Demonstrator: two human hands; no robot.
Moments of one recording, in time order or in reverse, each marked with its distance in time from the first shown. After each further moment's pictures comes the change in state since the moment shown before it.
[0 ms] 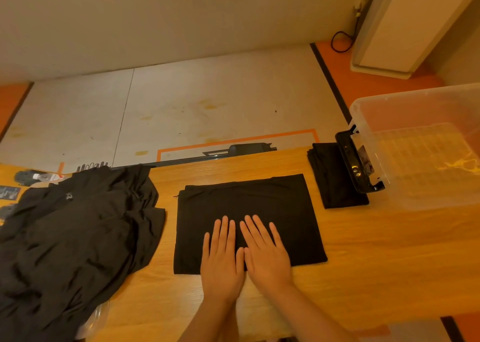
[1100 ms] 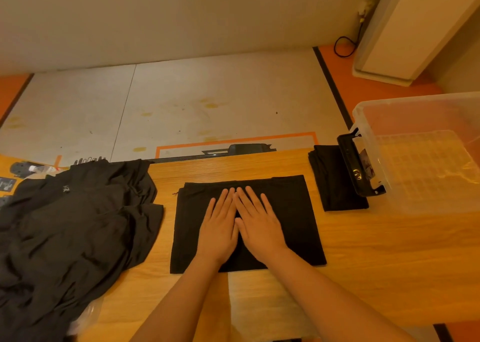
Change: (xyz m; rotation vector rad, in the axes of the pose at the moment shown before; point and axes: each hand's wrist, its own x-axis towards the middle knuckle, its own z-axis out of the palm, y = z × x) left_hand 0.066 -0.011 -0.024 0.008 -0.018 0.250; right_hand 0.058 0.009 -0.030 -0.051 0.019 -0.088
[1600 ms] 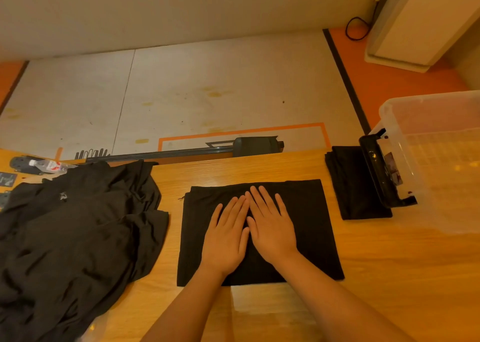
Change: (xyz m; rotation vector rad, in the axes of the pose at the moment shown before) left_hand 0.005 -0.014 0.004 -0.004 -0.015 0.063; right_hand 0.025 0.006 0.020 0.004 -0.038 0.062
